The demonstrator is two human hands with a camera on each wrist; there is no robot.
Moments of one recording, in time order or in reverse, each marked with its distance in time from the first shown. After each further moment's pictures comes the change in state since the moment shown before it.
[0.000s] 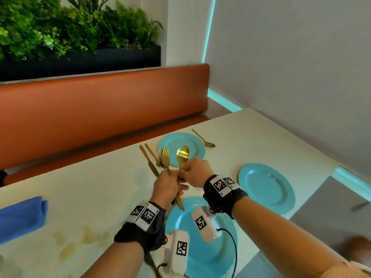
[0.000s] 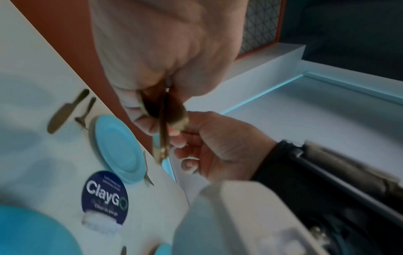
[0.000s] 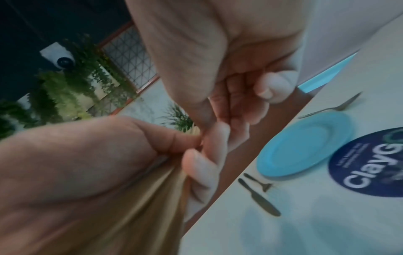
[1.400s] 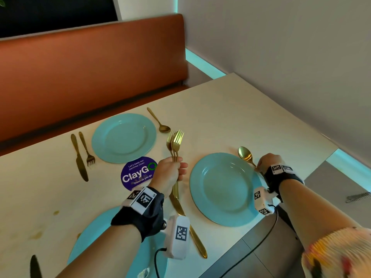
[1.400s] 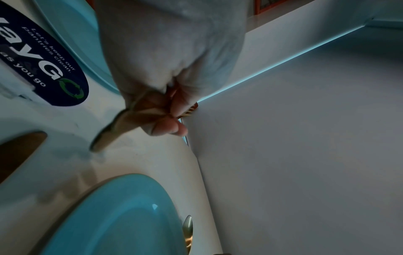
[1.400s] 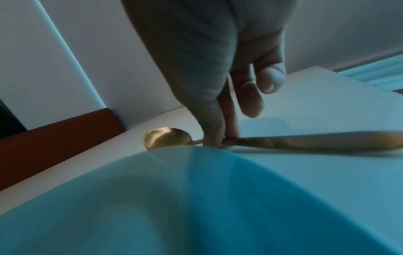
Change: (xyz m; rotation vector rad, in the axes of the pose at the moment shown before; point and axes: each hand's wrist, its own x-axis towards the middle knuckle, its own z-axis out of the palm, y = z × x) left_hand 0.106 -0.030 0.237 -0.014 0.047 -0.226; right_hand 0.086 0.469 -0.082 -0.352 -0.077 0.669
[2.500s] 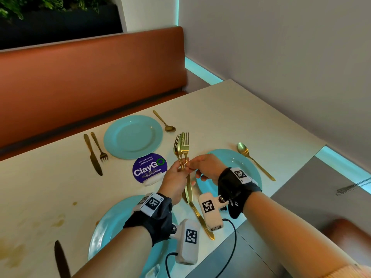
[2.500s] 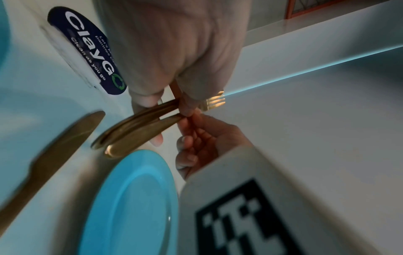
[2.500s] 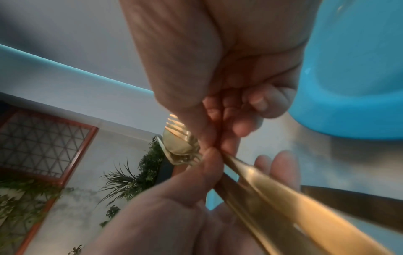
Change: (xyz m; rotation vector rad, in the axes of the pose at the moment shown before) left_hand -0.045 -0.025 -0.020 -0.082 -0.127 0.010; right_hand -0.191 -0.147 -0.025 1.006 -0.352 -0.408
